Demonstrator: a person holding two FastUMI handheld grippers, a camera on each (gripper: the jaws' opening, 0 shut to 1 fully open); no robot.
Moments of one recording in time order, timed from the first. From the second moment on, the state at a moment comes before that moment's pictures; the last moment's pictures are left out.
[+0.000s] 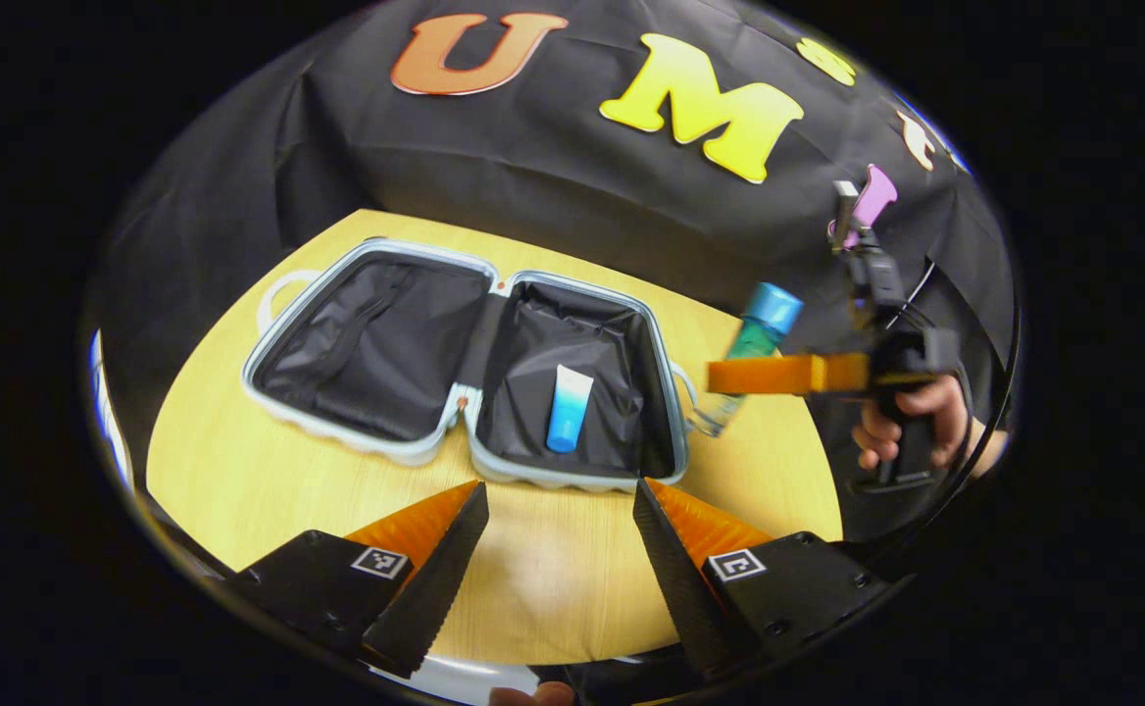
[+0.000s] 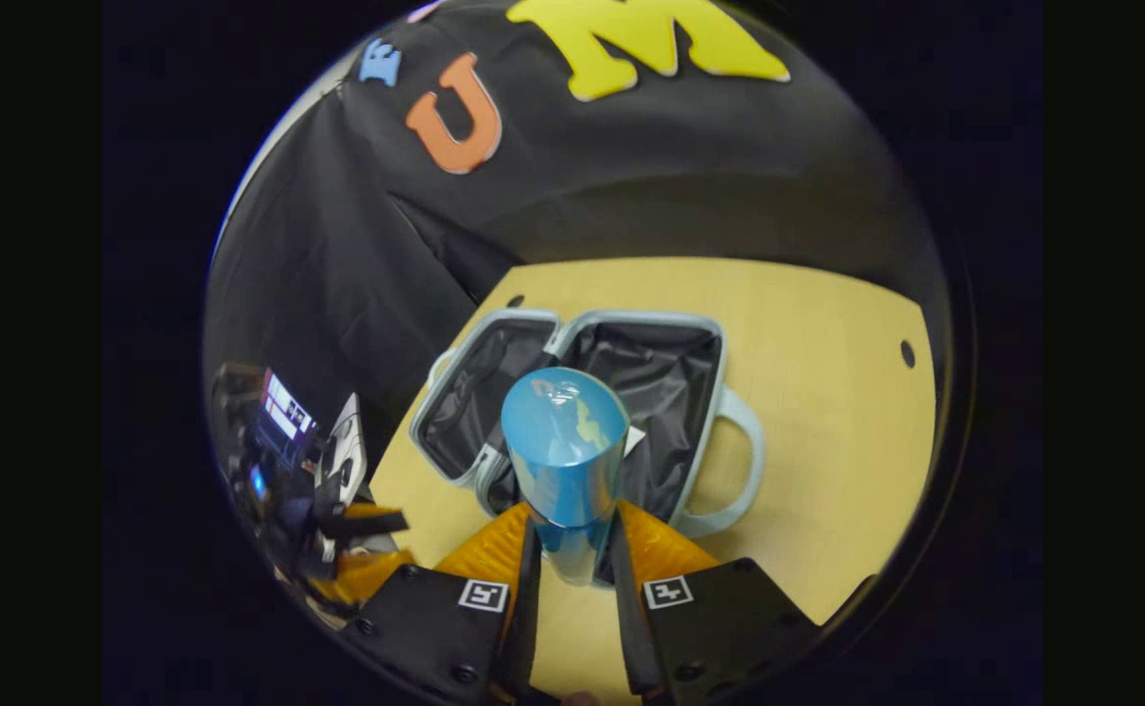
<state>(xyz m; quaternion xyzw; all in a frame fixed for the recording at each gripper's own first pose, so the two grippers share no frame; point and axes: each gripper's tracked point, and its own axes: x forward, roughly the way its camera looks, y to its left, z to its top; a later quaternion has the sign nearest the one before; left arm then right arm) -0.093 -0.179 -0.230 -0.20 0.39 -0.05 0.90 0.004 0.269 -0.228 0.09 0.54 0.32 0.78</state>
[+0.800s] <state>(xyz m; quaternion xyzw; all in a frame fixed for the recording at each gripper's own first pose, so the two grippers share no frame) -0.144 -0.130 -0.234 -0.25 0.38 0.02 0.89 0.020 0.289 -0.347 0.10 0.70 0.08 0.70</state>
